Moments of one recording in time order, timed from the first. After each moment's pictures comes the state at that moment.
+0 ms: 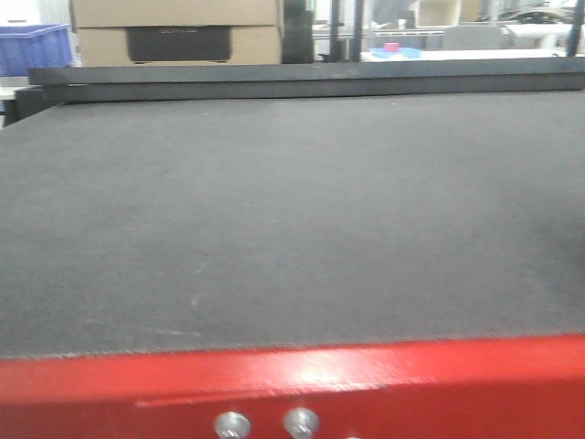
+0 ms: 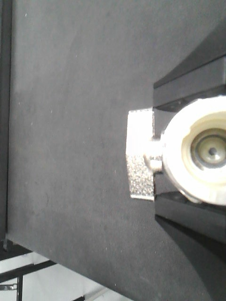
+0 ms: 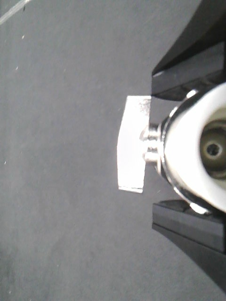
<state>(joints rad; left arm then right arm) -0.03 0.82 -0.92 -0.14 0.60 0.13 0.04 0.85 -0.91 0.07 0.60 -0.05</state>
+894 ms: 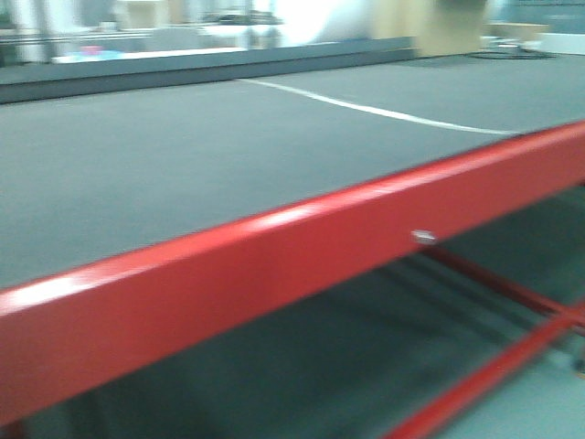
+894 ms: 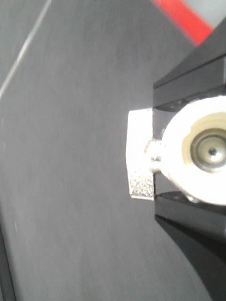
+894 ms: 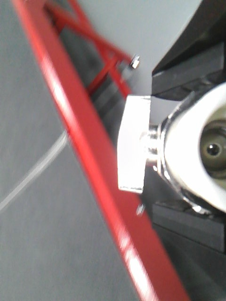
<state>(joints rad) -0.03 0.82 -0.92 -0.14 0.60 0.13 0.04 0.85 -0.91 0.07 0.60 -0.05</state>
